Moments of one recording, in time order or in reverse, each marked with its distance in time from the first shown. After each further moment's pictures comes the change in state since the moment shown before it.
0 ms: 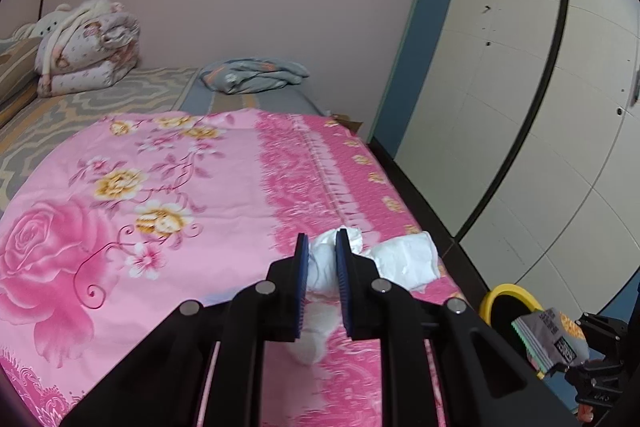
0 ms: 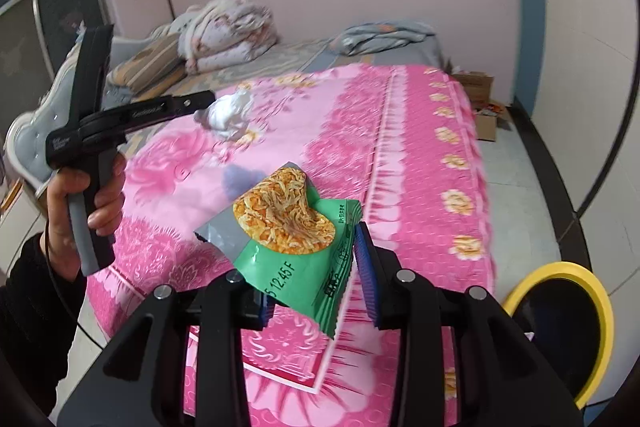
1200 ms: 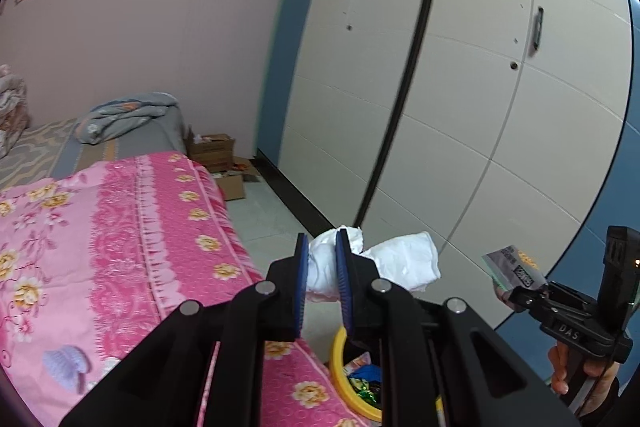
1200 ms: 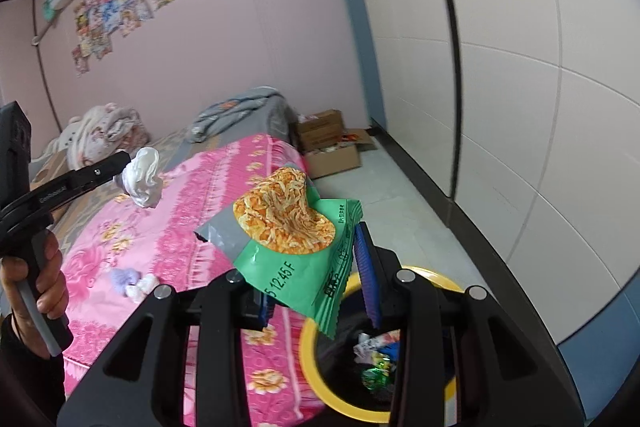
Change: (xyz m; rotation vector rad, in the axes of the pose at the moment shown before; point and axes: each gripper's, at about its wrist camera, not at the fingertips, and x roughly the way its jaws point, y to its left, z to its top) left arm 0.021 -0.257 0.026 0.214 -0.006 -0.316; right arm -0.174 -0.209 -0.020 0.339 -0.220 -0.377
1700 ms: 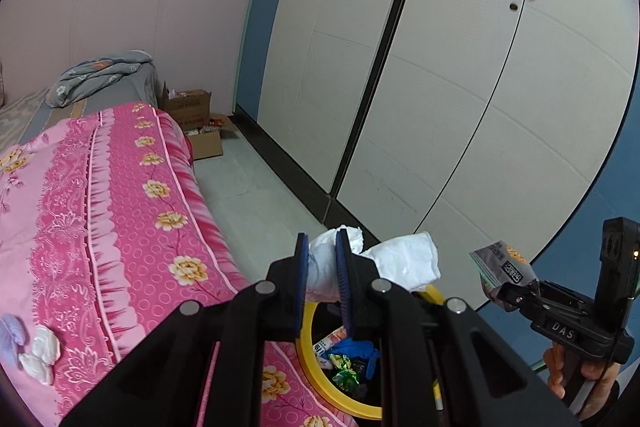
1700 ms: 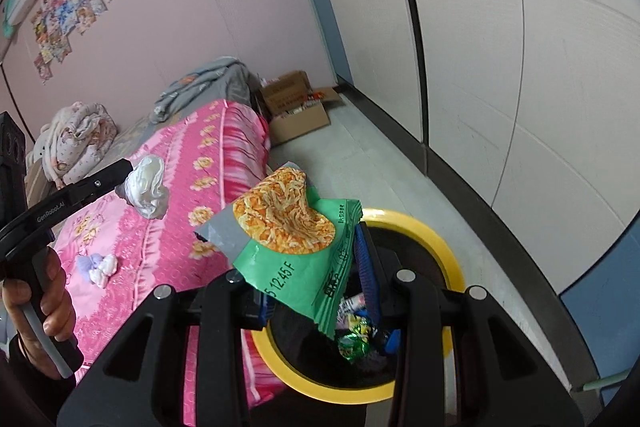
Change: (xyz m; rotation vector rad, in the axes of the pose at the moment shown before) left arm 0.088 -0.033 -0.062 0.000 0.144 -0.048; right arm 0.048 -0.067 -0.065 0.118 0.132 -0.075
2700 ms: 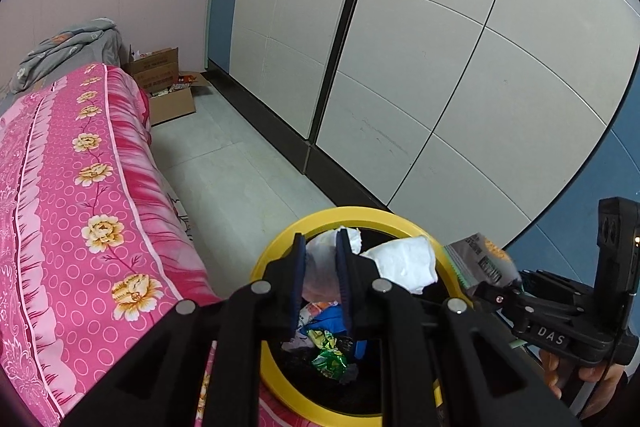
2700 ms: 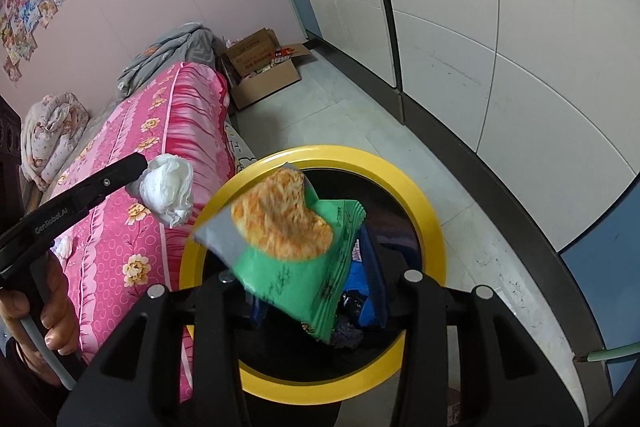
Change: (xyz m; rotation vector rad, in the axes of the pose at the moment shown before) left arm 0.102 -0.041 -0.047 0.062 0.169 -0.043; right arm 0.066 -0.049 -0.044 0.072 0.140 -0.062
